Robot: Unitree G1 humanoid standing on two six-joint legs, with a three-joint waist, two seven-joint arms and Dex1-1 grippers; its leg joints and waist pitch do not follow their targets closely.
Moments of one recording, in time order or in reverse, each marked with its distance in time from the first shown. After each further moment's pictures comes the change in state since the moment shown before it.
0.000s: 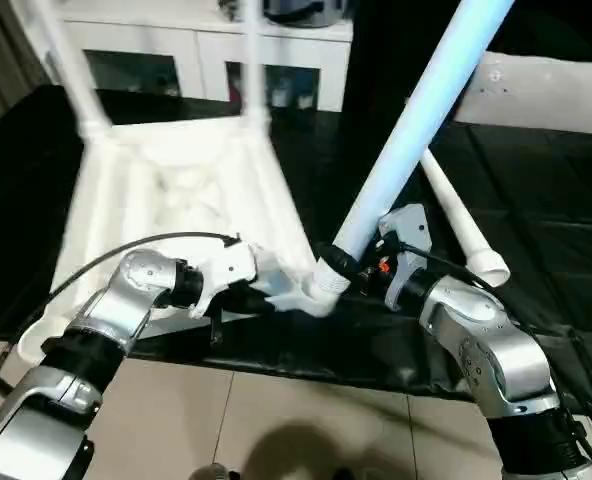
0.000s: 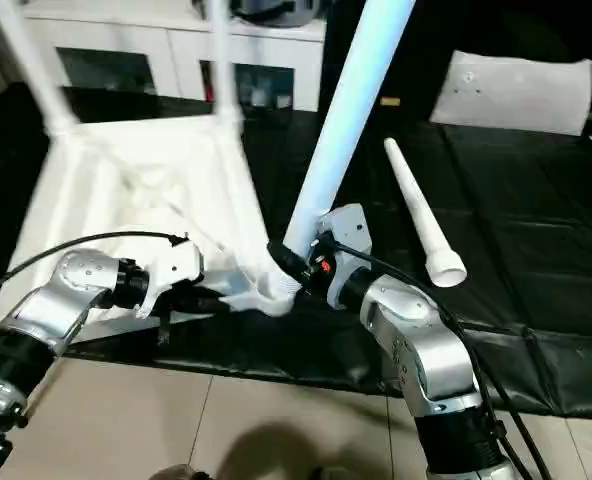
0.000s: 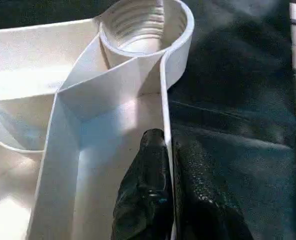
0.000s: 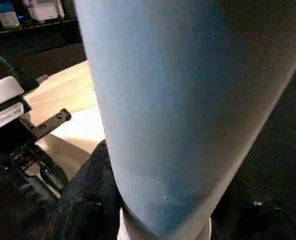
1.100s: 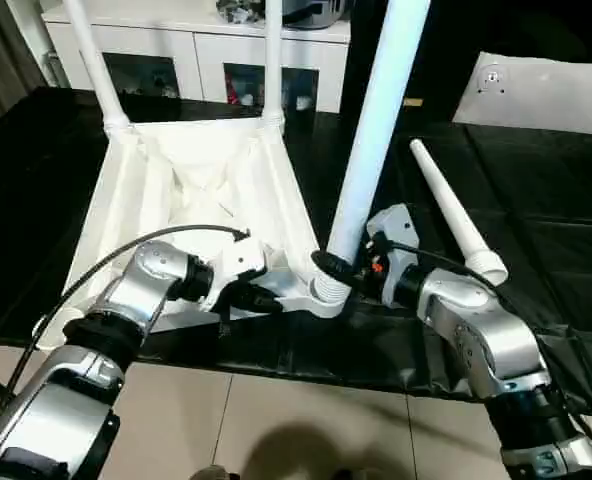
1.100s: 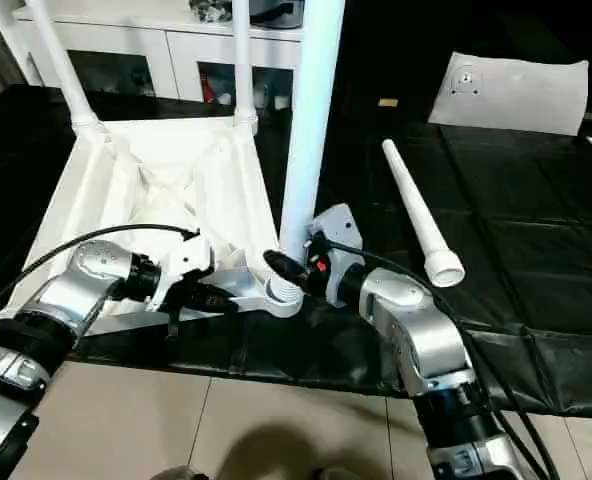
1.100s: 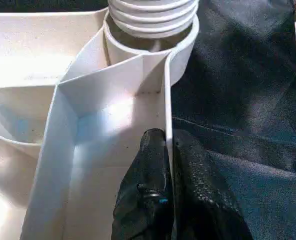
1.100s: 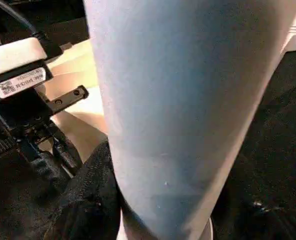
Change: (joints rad) left arm -0.074 -0.061 0.042 0.132 0.022 0.060 -0.045; right arm -0.090 -0.022 0.041 0.148 -0.025 0.007 0.100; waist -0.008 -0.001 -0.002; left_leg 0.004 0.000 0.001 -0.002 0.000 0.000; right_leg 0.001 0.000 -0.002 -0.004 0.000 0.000
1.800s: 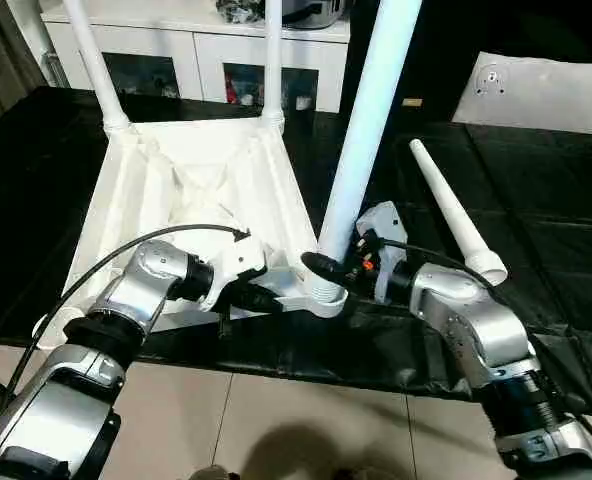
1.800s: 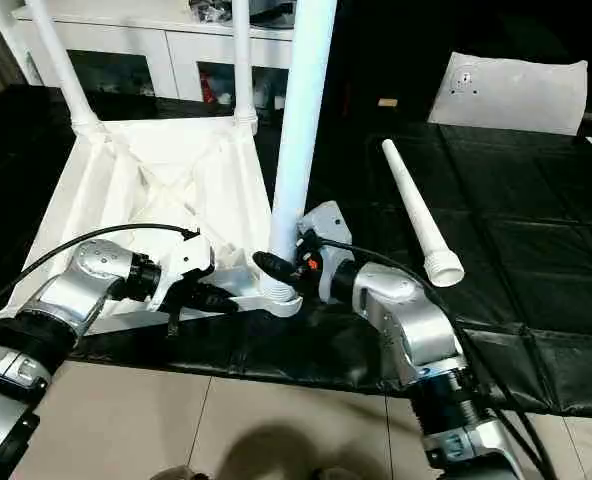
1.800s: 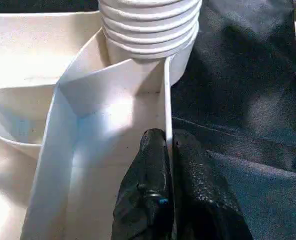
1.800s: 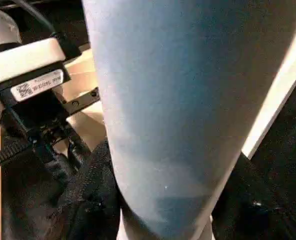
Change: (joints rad) left arm 0.000 0.006 0.002 0.000 0.008 -0.008 -0.001; right arm -0.048 -0.009 0.017 0.077 -0.001 -0.033 0.061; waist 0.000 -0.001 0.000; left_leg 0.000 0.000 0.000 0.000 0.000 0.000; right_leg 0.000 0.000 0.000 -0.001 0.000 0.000
